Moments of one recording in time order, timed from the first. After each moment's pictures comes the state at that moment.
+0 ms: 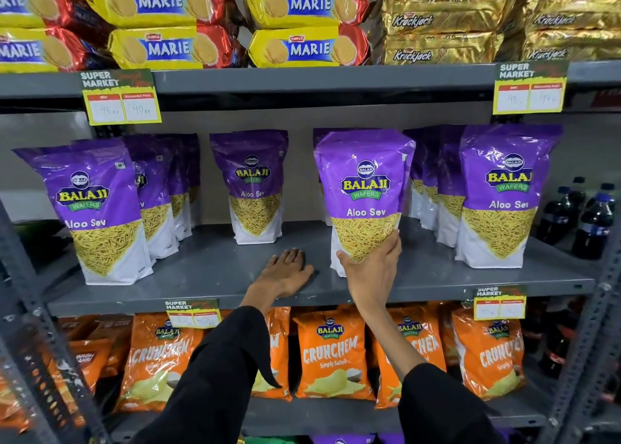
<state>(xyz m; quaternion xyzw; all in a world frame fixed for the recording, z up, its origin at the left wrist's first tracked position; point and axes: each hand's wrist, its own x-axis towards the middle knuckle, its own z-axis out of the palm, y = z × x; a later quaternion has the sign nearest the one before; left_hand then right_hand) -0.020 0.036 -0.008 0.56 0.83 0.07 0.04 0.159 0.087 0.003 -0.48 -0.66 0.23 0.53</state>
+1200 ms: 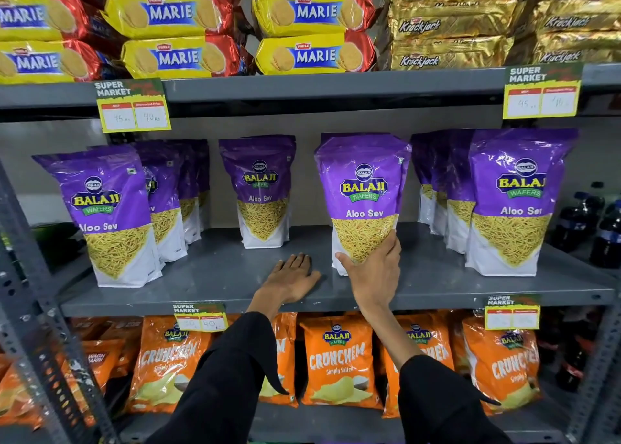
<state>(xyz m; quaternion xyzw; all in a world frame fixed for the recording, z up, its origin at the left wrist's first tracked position) -0.013 0.028 -0.003 0.56 0.83 0.07 0.03 0.147 0.103 -0.001 -0.49 -0.68 0.18 0.51</state>
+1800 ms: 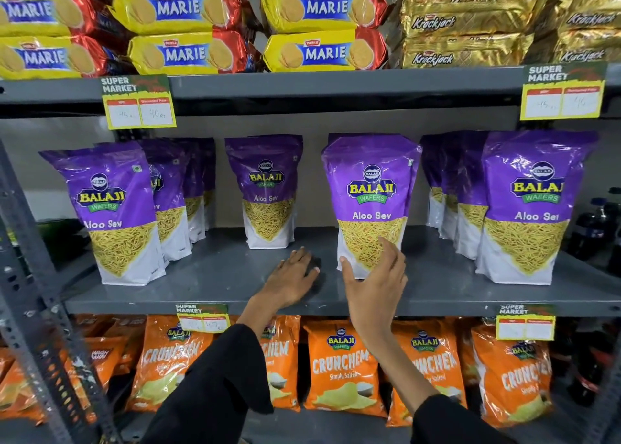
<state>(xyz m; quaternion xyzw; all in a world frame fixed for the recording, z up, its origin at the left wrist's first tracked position) -0.022 0.020 -0.003 0.55 0.81 0.19 0.01 0.144 0.077 -0.018 -0.38 -0.67 0.12 0.62</state>
